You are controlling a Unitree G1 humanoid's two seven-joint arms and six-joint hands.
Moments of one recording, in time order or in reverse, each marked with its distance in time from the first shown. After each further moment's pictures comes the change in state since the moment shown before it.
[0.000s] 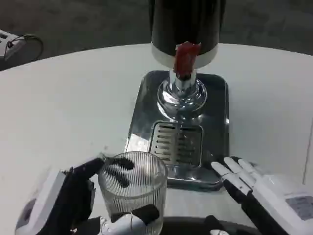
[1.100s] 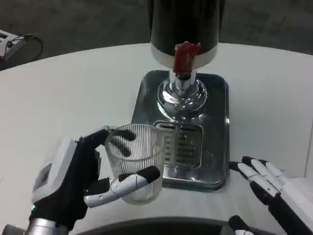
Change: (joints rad) left arm -0.305 0.004 -0.027 0.255 0.060 0.053 0.072; right arm 0.087 -0.011 -0.128 -0.045 0.073 0.002 0.011
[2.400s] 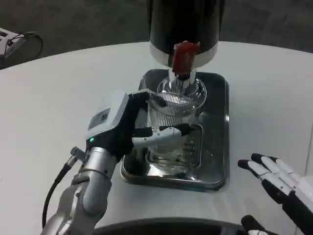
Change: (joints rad) left arm -0.649 0.042 -0.225 0.737 0.086 0.052 0.186; right arm 0.034 -0.075 -0.116 0.009 0.133 -0.059 0.000
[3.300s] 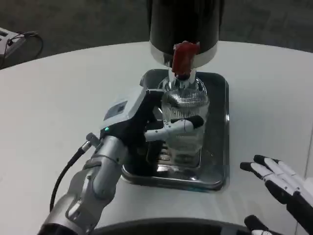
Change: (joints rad) left arm -0.136 0.013 -0.082 0.166 -0.038 -0.020 -0.040; right arm -0.005 -0.014 -0.024 0.034 0.079 -0.016 0.000
